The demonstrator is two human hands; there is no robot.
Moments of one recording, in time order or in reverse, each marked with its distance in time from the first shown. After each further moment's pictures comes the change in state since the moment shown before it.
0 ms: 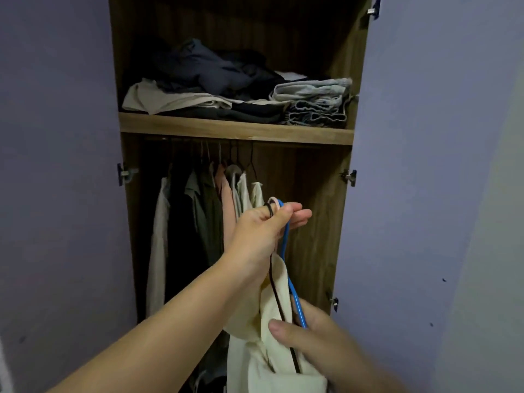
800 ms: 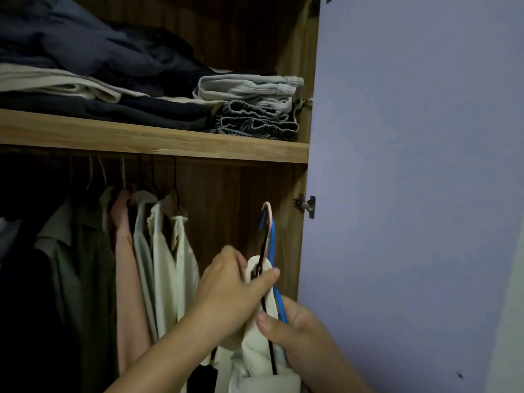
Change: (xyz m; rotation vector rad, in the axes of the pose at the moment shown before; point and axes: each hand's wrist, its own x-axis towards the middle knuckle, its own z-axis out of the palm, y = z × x) left_hand 0.218 -0.118 0.034 0.862 0.022 0.013; right_hand 0.196 0.011 -0.170 0.269 0.093 -0.291
